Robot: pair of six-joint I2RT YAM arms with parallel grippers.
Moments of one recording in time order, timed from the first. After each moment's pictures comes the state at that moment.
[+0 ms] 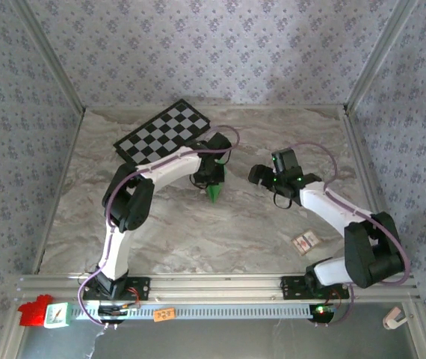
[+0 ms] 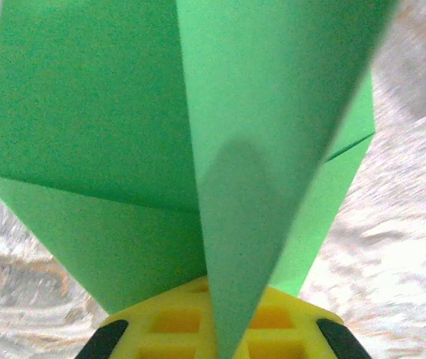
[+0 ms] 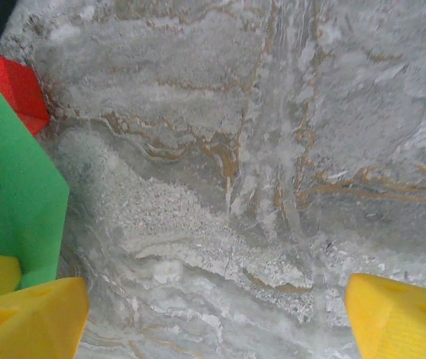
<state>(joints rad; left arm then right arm) -0.74 2.09 1.68 -0.85 -0.05 -0.72 0.36 1.37 0.81 -0.30 -0.03 0.66</state>
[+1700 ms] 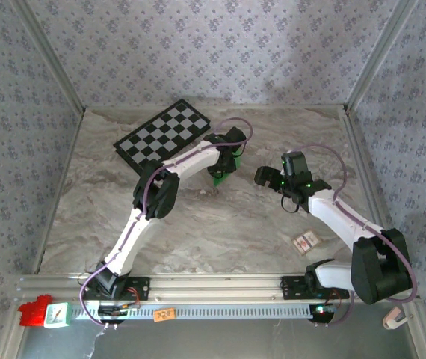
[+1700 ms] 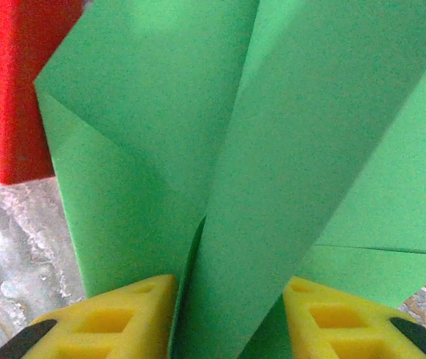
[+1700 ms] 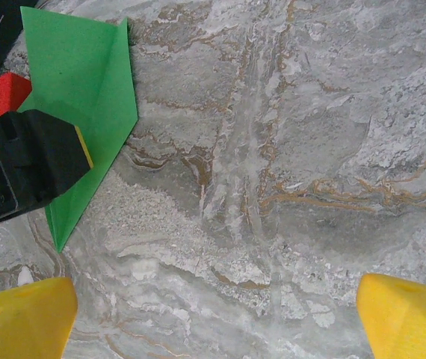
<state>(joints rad) -0.74 2.44 2.11 -0.92 -0.23 -0.81 0.32 1.27 0.75 -0.30 -0.03 0.58</state>
